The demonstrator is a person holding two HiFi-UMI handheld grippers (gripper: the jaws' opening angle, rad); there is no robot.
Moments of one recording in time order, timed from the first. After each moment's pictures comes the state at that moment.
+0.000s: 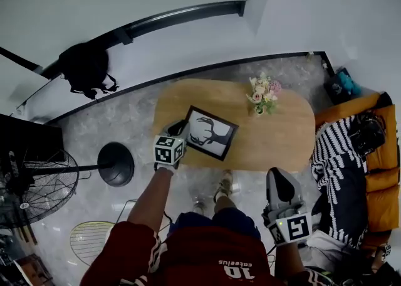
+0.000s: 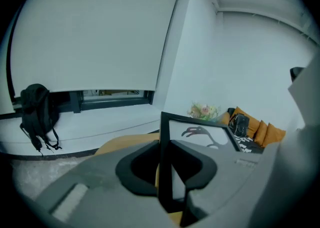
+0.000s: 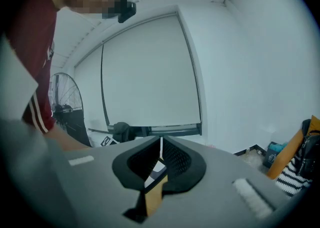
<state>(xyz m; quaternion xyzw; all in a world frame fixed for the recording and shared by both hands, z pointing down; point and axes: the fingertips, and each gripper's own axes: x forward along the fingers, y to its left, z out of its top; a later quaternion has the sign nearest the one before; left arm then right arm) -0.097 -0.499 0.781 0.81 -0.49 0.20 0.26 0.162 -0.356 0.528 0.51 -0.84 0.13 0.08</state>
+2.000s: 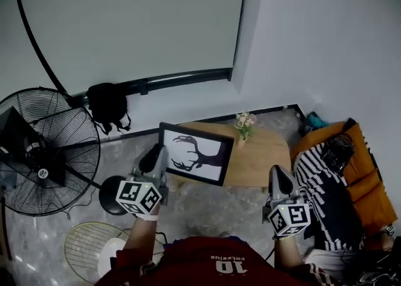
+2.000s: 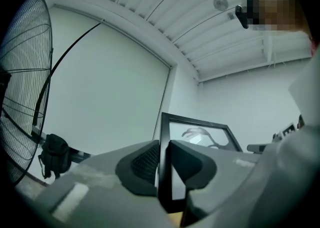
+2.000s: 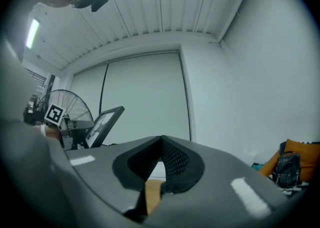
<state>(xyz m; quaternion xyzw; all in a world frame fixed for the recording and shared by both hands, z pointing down) -0.173 -0.224 0.342 0.83 -0.55 -0.09 0.08 0.165 -0.175 0.336 0.58 -0.81 0.04 -0.01</state>
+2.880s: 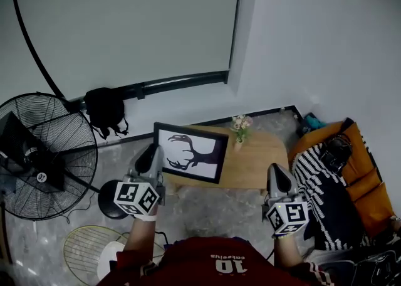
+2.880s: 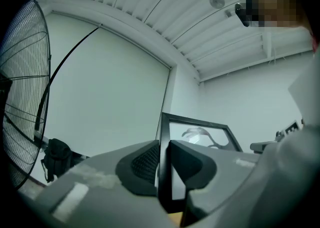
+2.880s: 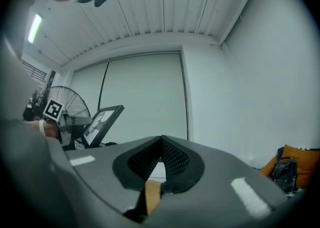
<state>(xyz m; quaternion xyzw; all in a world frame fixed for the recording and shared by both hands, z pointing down) -0.173 -0.221 0.335 0.82 -0.56 -0.09 0.06 0.173 -0.174 0.334 0.58 -0.81 0.02 0.00</state>
